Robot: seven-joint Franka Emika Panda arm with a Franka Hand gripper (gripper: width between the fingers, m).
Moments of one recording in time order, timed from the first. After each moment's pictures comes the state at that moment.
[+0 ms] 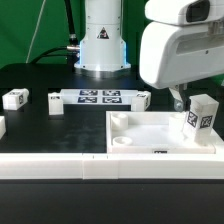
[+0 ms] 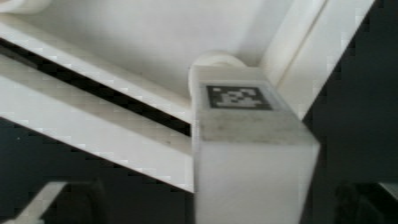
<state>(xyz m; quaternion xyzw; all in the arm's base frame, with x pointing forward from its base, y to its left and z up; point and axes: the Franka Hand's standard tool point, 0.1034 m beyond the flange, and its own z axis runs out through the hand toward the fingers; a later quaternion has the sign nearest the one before) 0.643 0.117 0.095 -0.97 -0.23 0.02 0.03</state>
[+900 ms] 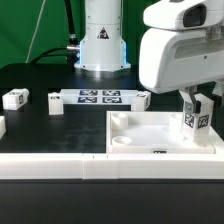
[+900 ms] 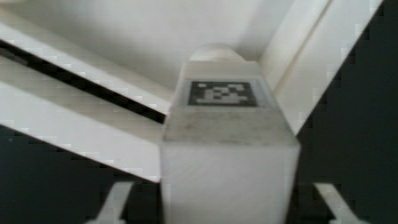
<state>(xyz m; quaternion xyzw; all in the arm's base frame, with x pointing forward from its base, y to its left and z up) 0.643 0.120 0.090 -0.98 -0.22 0.00 0.03</state>
